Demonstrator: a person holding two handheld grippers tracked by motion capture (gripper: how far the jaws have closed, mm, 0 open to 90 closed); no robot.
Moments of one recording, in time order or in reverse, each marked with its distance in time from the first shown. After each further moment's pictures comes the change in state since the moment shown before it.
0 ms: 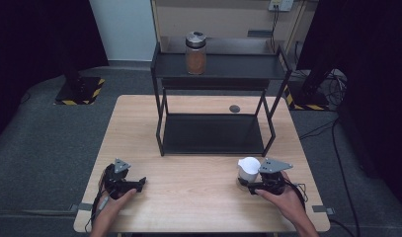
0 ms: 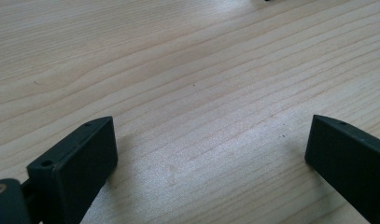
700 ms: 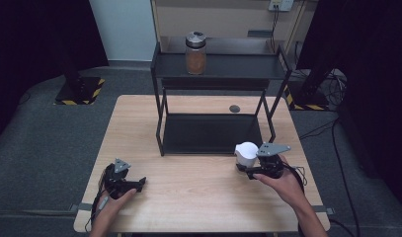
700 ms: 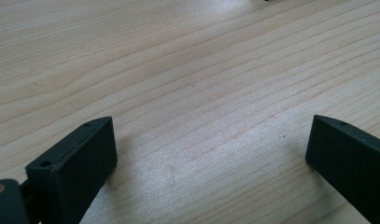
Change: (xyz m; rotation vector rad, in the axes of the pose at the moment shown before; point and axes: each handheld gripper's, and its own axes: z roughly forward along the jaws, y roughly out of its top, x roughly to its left) left arm 0.001 0.000 0.000 0.001 -0.003 0.003; right arm -0.023 0.046 0.003 -0.003 0.010 -0.029
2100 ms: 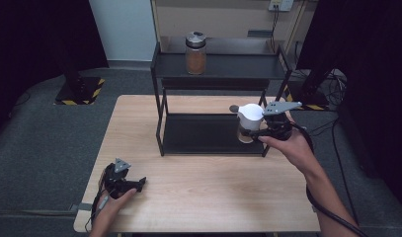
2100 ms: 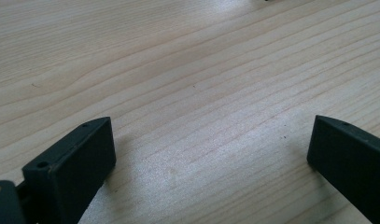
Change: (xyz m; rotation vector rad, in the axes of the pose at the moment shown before) left arm 0.001 0.001 0.001 0.004 -0.003 0.003; right arm -0.042 0.109 -0.036 -0.037 0.002 -0.046
